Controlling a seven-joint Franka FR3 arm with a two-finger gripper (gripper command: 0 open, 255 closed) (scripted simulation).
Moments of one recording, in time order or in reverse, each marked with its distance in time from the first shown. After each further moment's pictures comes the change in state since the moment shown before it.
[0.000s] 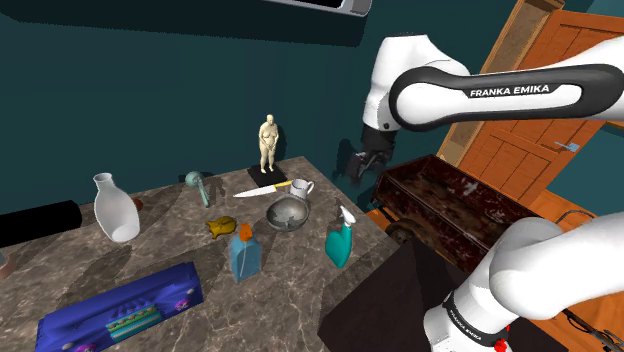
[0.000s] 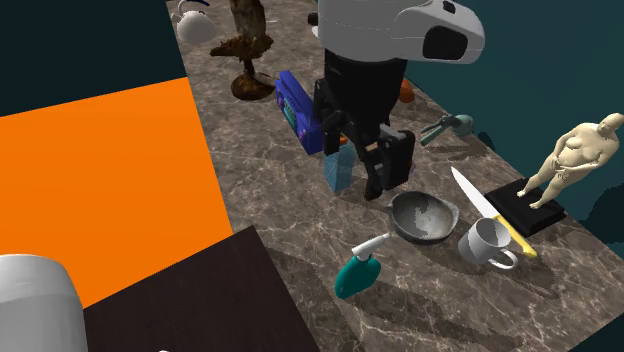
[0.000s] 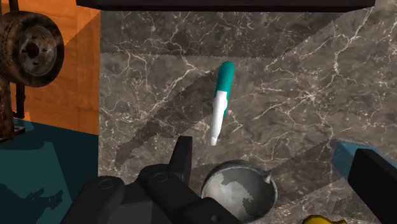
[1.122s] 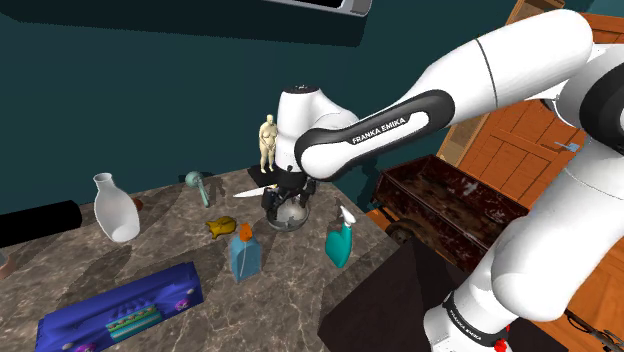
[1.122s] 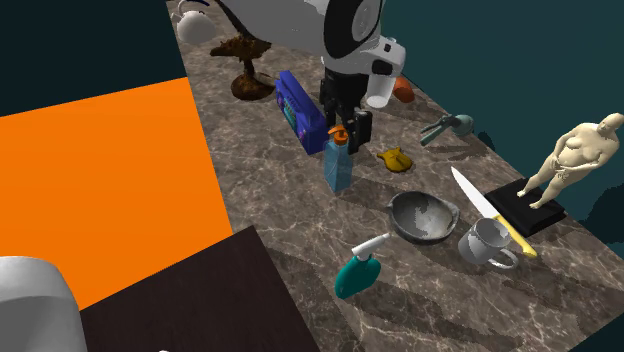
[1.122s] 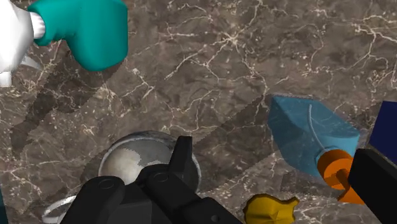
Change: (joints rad) arm 0.058 0.589 0.205 0.251 -0.059 0.357 0.385
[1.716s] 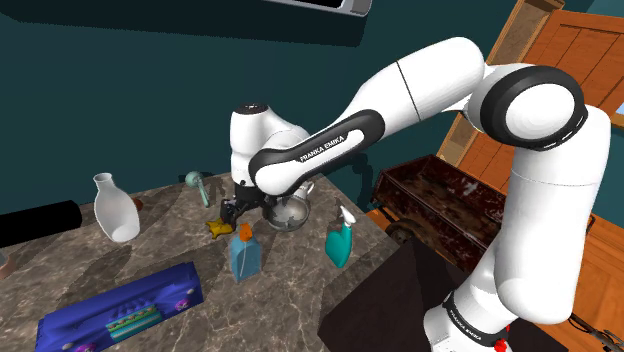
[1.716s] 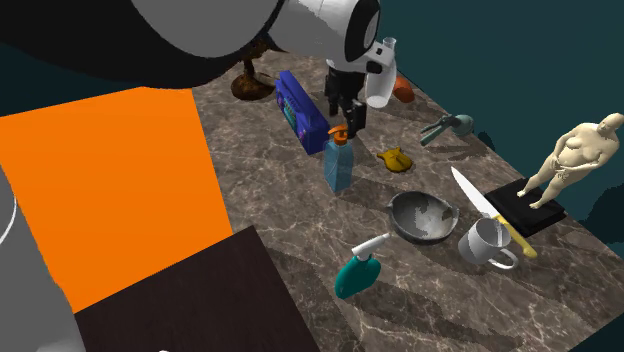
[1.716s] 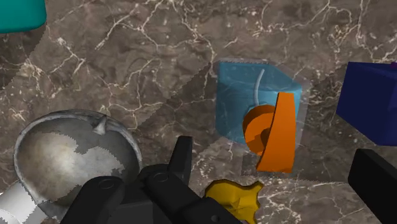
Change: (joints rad) arm 0.092 0.342 -0.003 0.298 -0.137 0.039 0.194
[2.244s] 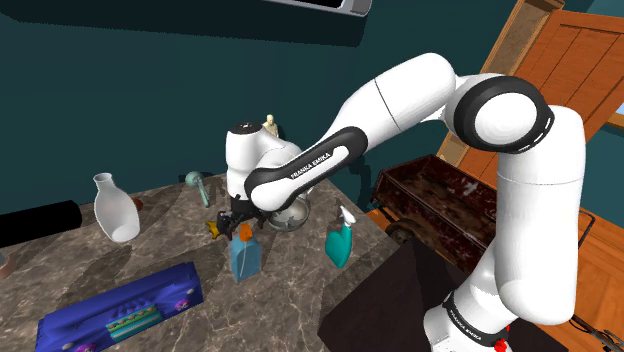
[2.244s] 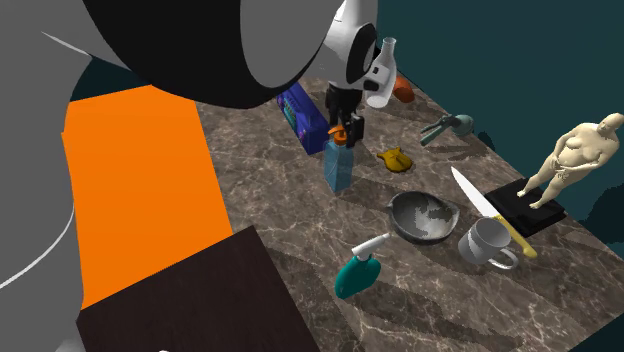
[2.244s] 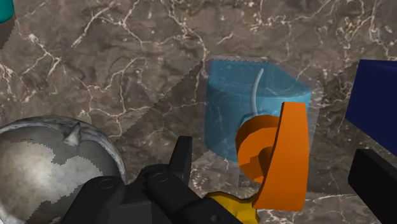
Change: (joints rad) arm 0.026 0.103 -0.024 0.028 -0.043 0.072 0.036
